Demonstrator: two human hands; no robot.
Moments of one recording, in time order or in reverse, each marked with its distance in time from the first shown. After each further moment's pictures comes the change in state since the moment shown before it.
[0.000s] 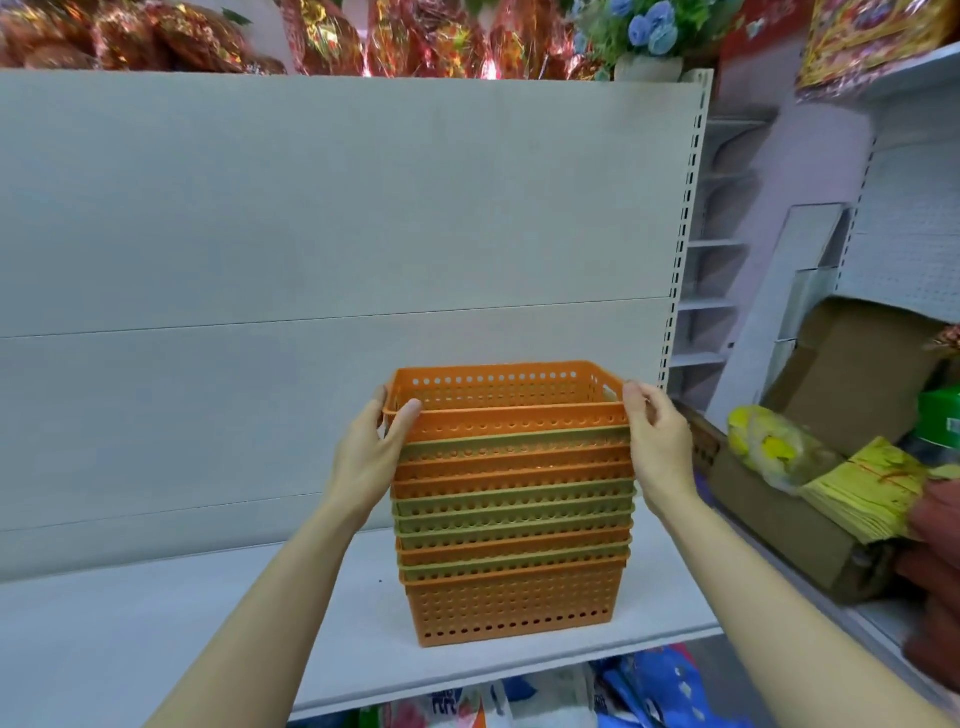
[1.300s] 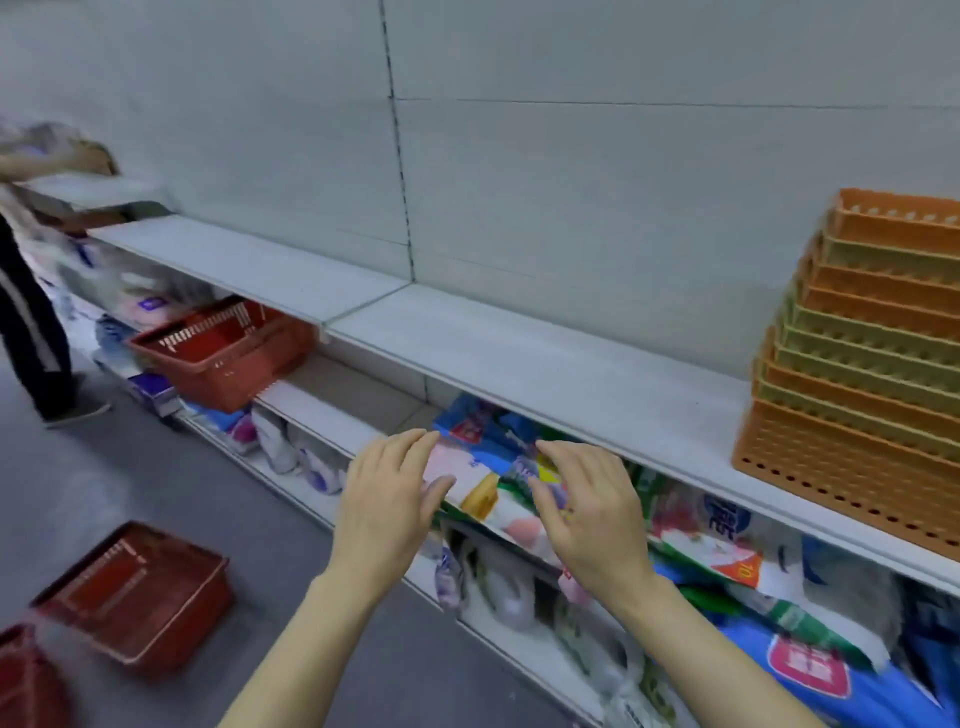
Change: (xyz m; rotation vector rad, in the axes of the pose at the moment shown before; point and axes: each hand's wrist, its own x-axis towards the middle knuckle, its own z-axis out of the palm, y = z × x) left_hand -0.355 -0.153 -0.198 1.180 0.384 -0.100; right_hand -0.367 0.016 0.180 -0.114 -0.661 -0.835
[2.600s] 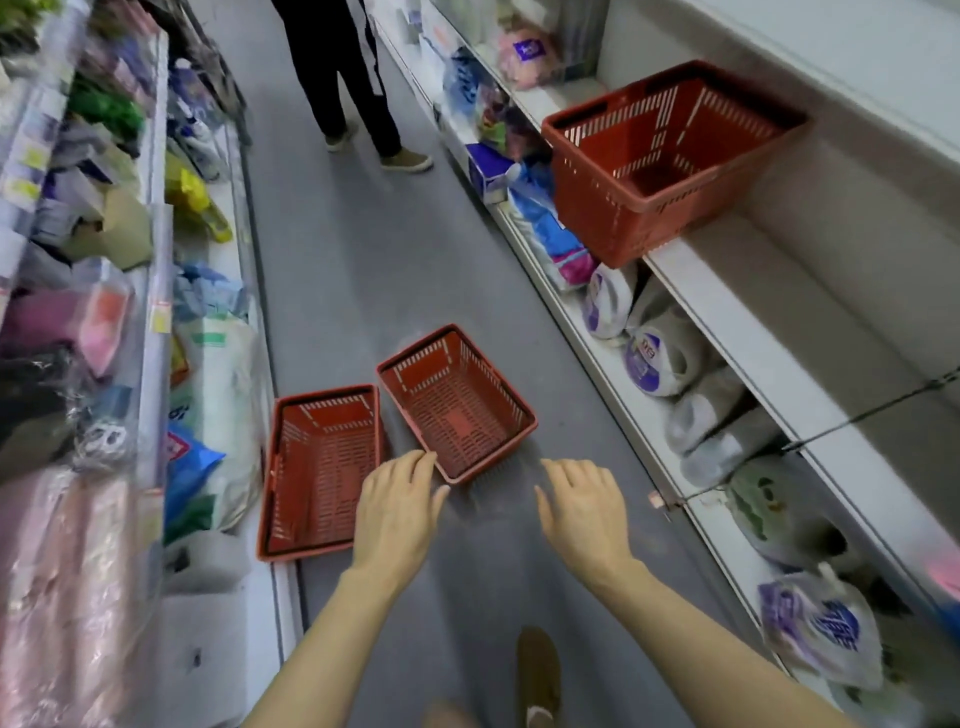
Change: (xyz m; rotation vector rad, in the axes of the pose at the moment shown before) left_hand -0.230 -0.610 -0.009 0.288 -0.401 -0.777; right_hand -0.023 -0.386 0.612 0.122 -0.848 -0.241
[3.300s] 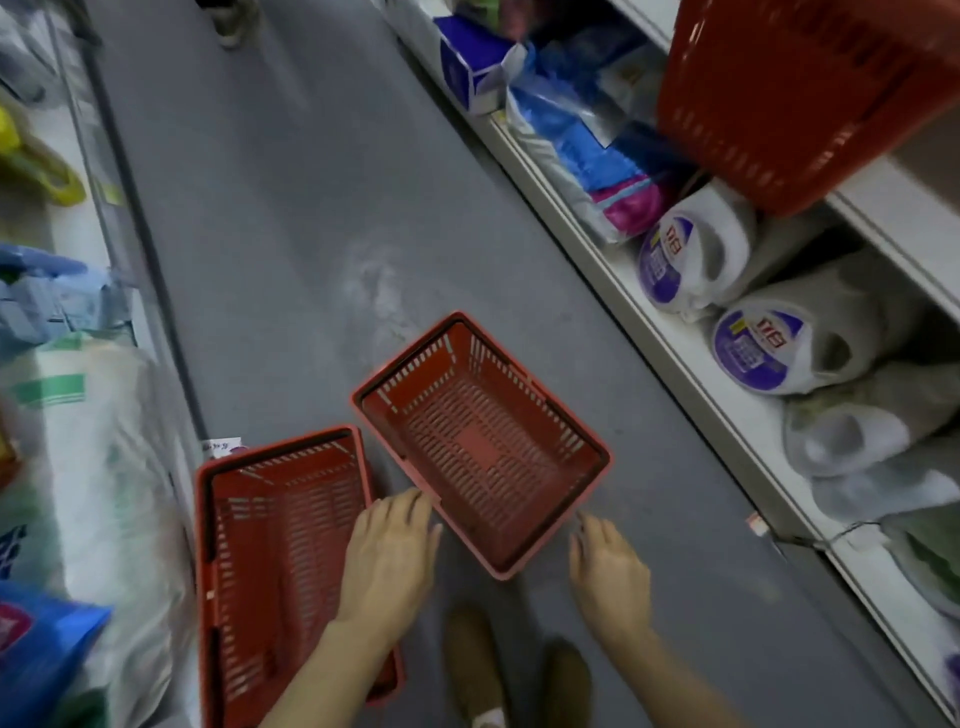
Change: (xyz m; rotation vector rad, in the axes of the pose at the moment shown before) left_hand 0.208 -0.194 0.245 -0.024 -0.161 0.132; right_hand 0.150 -0.003 0.329 0.107 -0.219 0.548
